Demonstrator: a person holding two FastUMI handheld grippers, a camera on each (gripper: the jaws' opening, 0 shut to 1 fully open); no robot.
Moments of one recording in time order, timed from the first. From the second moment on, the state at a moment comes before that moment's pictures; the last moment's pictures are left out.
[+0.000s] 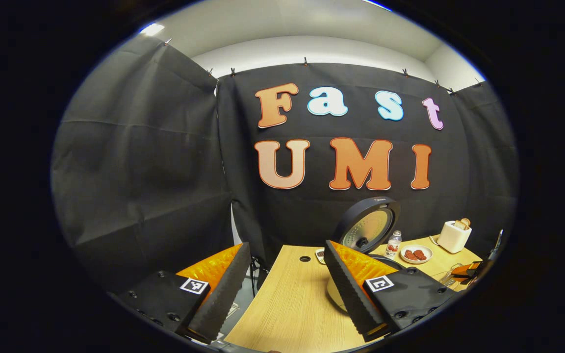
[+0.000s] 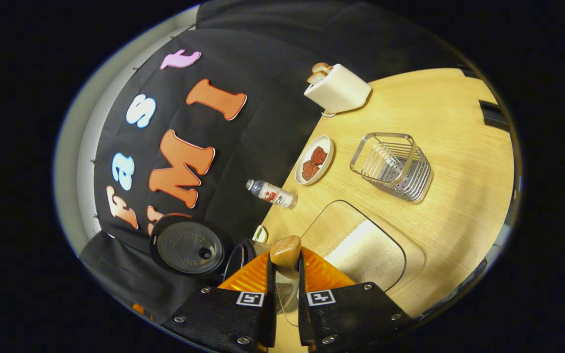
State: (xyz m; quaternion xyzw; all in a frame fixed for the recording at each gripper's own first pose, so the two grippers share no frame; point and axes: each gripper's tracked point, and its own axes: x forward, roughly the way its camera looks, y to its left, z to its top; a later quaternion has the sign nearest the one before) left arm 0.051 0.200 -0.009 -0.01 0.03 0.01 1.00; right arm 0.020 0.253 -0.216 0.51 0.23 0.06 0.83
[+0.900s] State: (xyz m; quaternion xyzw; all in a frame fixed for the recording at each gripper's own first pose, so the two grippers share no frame) left arm 0.040 0.190 0.020 0.00 0.00 0.01 1.00; right arm 0.026 0.210 -0.164 0.63 0.19 0.06 0.75
